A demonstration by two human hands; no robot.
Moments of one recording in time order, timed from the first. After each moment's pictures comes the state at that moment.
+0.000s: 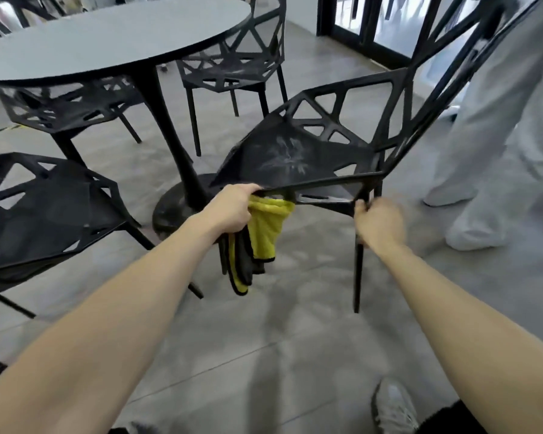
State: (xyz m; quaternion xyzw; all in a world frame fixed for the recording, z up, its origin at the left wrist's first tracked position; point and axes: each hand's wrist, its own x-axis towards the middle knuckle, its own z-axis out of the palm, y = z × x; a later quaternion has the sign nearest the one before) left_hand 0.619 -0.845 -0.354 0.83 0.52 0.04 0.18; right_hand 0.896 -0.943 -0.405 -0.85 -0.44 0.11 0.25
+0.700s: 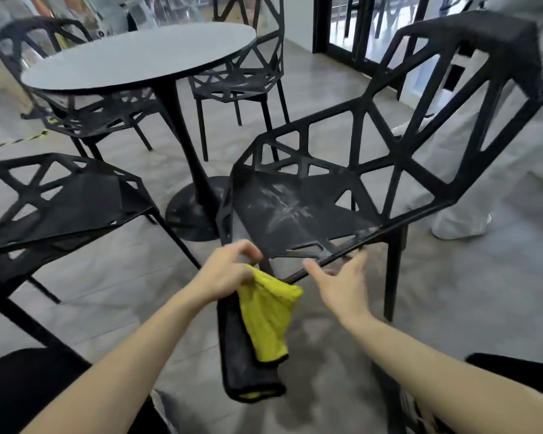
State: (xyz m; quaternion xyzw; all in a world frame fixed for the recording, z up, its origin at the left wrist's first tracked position) left_hand 0.552 -1.044 -0.358 0.75 0.55 0.10 0.36; right_hand 0.774 -1.127 -0.412 -0.77 -0.34 0.31 0.44
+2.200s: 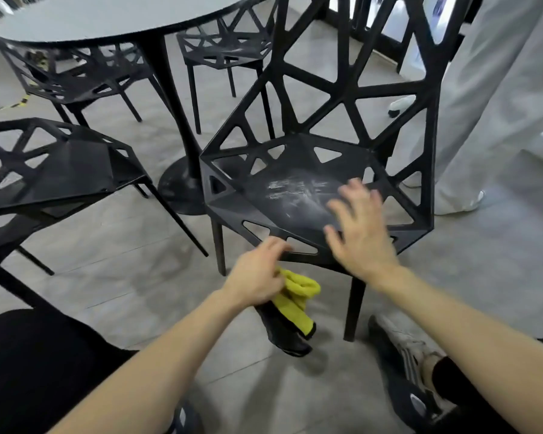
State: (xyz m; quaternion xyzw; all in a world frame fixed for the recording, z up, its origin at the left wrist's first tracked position) left_hand 0.594 -1.094 -0.429 0.86 0.46 0.05 0.22; right_hand 0.850 -1.117 -0.431 -0.63 -0.72 -0.15 0.26
